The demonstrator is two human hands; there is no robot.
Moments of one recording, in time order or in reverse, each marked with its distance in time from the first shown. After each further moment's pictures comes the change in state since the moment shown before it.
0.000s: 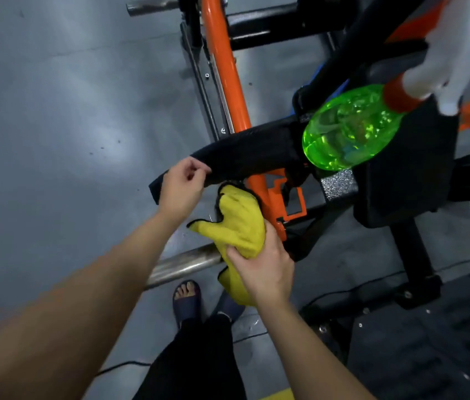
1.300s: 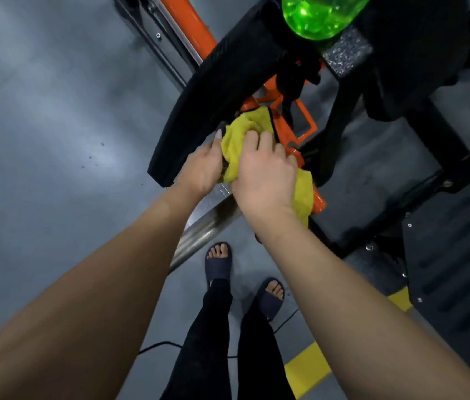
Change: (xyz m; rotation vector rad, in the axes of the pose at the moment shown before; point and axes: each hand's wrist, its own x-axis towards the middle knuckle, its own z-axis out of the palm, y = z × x) left_hand -0.034 0.000 0.009 0.503 -0.496 -0.106; right_hand 0.015 -0.048 0.039 -0.621 0.369 -0.063
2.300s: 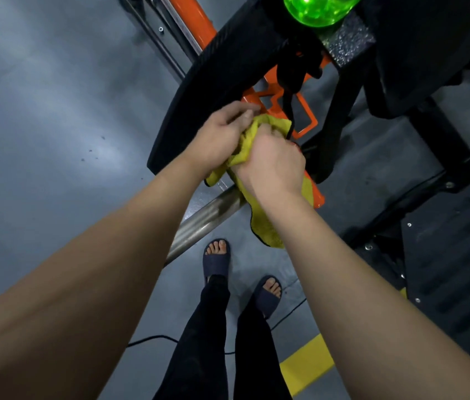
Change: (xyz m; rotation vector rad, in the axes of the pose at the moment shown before) left_hand 0.009 0.031 0.001 -0.213 -0.104 0.332; right_hand 0.013 0.018 -0.014 0.278 -0.247 0.032
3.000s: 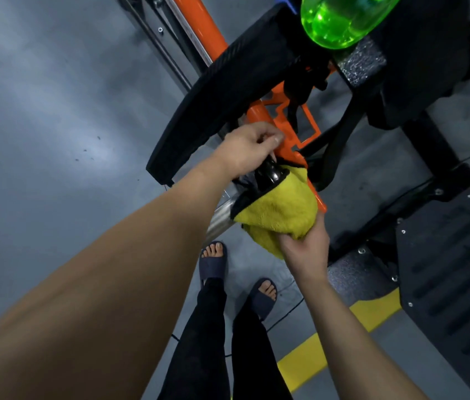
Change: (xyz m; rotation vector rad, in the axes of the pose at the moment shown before) left_hand 0.021 -0.002 0.020 0.162 -0.149 -0.057; right_hand -0.098 0.069 0.046 0.765 0.079 0.408
